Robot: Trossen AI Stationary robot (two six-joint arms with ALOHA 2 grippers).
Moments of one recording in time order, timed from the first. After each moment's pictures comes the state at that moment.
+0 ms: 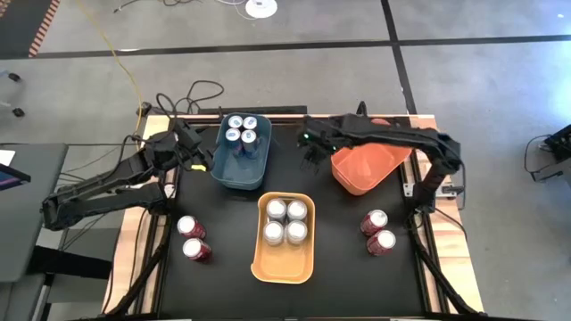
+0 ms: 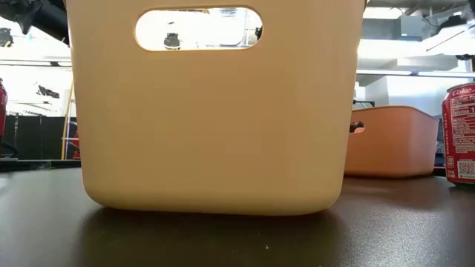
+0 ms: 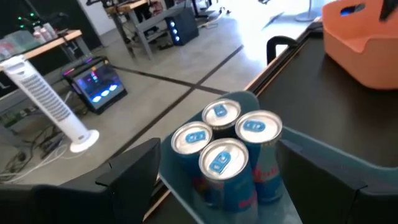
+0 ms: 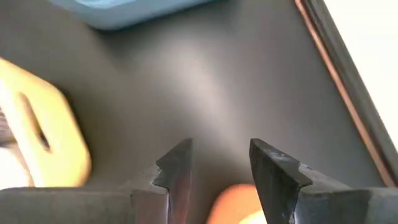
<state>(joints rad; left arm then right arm) 0.51 0.56 0.51 -0.19 -0.33 0.22 -0.26 1.76 1.66 -1.06 0.16 0.18</state>
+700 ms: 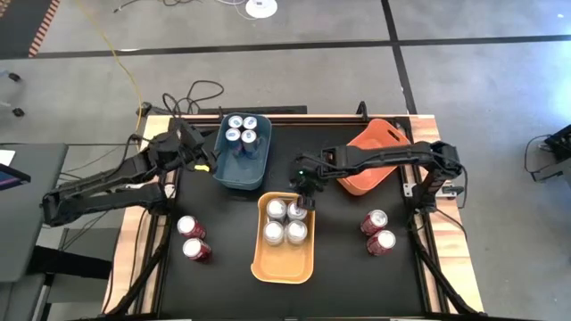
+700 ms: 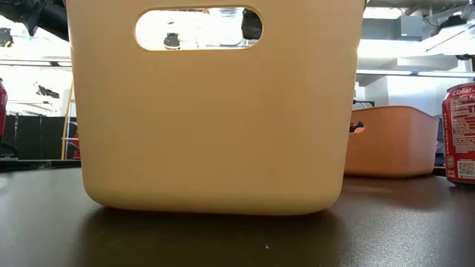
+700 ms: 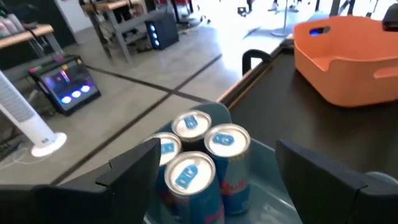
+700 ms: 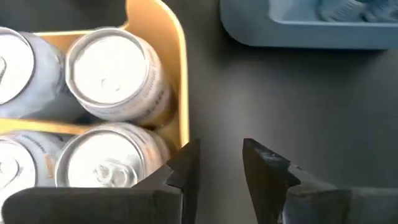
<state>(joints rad) 0.48 0.60 0.51 -0.13 -0.26 0.13 -0.05 1.74 1.45 -0.71 0.02 0.05</state>
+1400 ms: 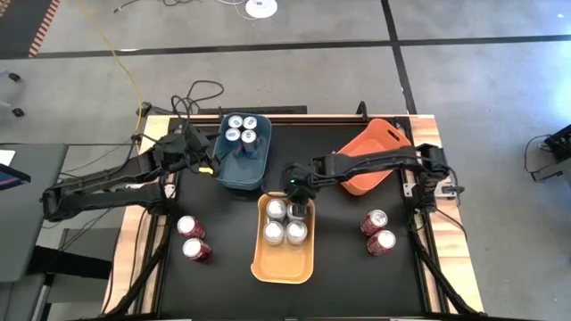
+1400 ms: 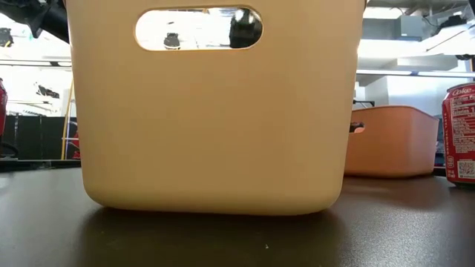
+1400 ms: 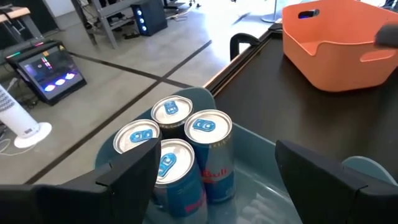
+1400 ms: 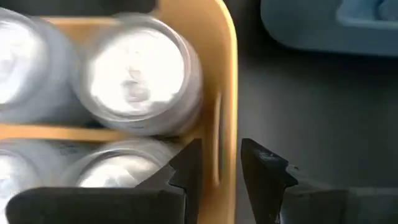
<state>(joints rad) 0.43 0.65 0.51 -0.14 -0.26 0.09 -0.02 1.84 1.45 -0.64 -0.03 0.03</state>
